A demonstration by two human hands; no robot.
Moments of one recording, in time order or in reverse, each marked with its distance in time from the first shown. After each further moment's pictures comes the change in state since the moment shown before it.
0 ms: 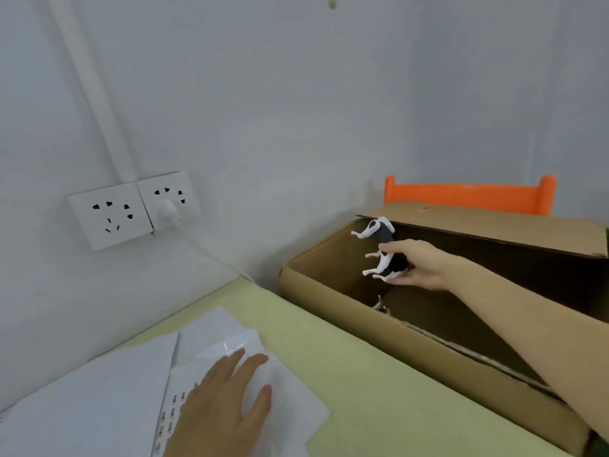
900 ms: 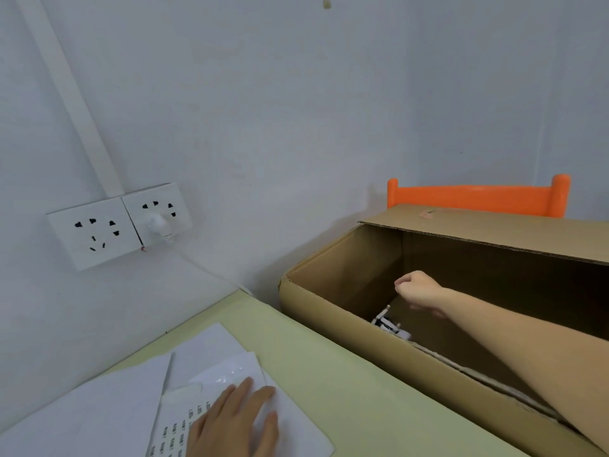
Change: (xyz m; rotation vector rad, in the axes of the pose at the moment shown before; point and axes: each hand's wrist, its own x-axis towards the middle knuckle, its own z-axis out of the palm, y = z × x) left_hand 0.016 0.015 0.026 0.259 -0.101 -0.048; right_hand 0.075 0.055 -0.019 -0.716 0.243 -0.036
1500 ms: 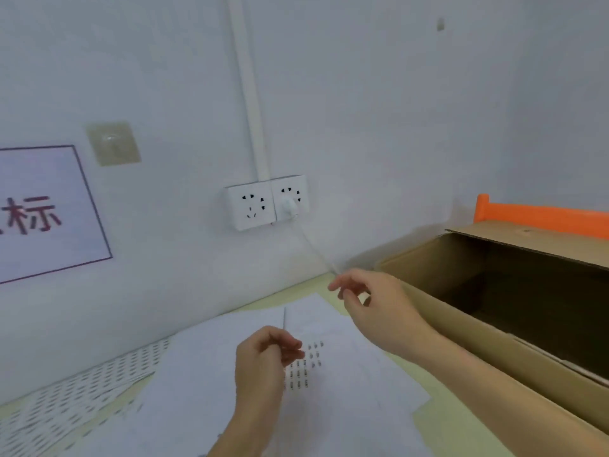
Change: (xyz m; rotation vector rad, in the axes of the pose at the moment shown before) left_hand -0.051 -0.082 -0.061 -1.354 0.443 -0.389; right_hand -0.253 -0.163 0.124 0.146 -0.045 -0.856
